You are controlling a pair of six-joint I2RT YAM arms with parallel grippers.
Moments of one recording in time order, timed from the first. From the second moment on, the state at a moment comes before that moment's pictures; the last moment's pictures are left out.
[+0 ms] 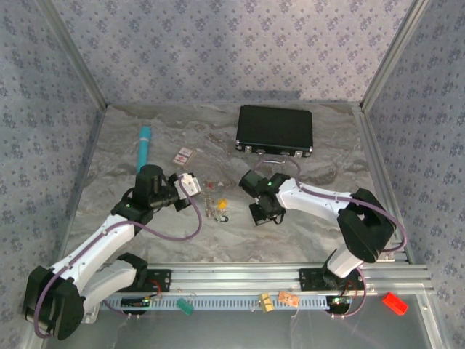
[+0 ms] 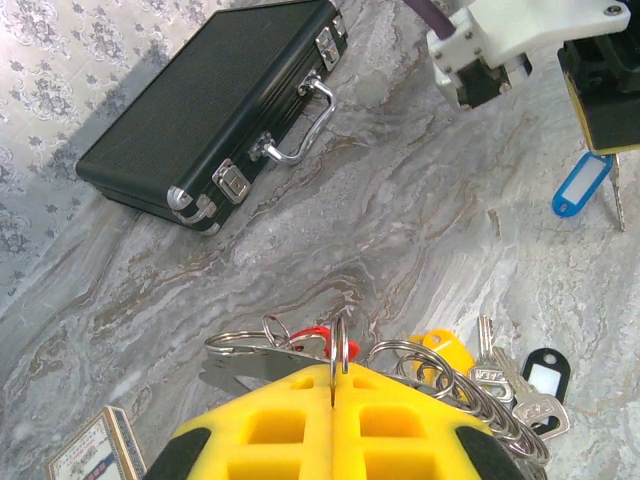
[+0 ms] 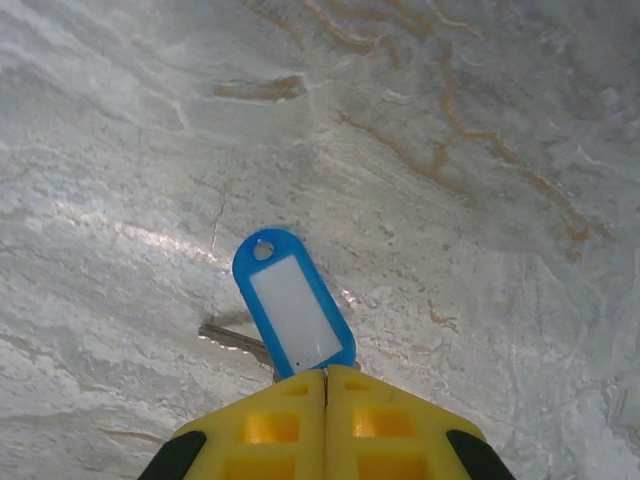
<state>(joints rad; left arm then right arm) -0.46 0.94 0.55 -0.11 0.46 0.65 0.85 1.59 1.01 -0.89 0.06 0.45</state>
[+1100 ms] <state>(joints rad) -0.46 0.95 0.55 -0.11 0.46 0.65 0.95 1.73 1.06 -0.83 0.03 0.41</state>
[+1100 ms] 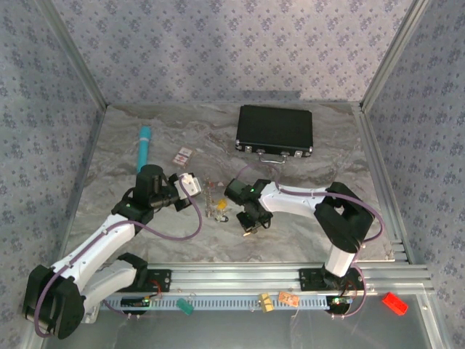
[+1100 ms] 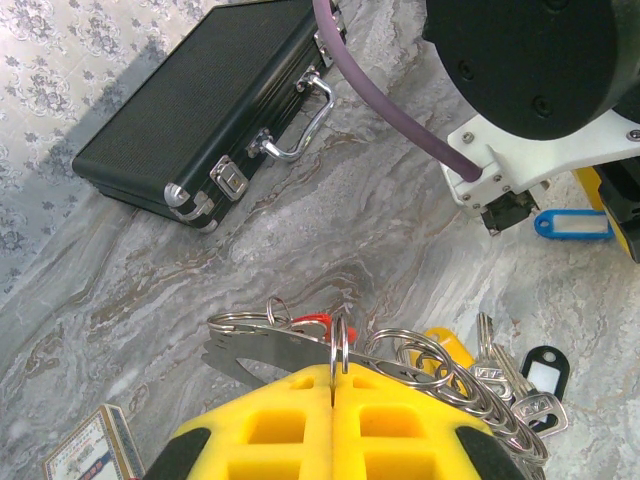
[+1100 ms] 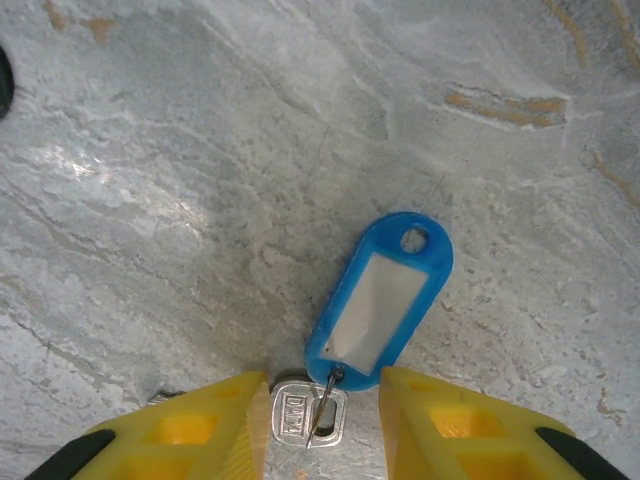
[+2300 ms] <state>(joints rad) -0.46 0.95 0.55 -0.11 0.46 0.65 0.96 1.74 1.09 -0.87 0.06 0.41</state>
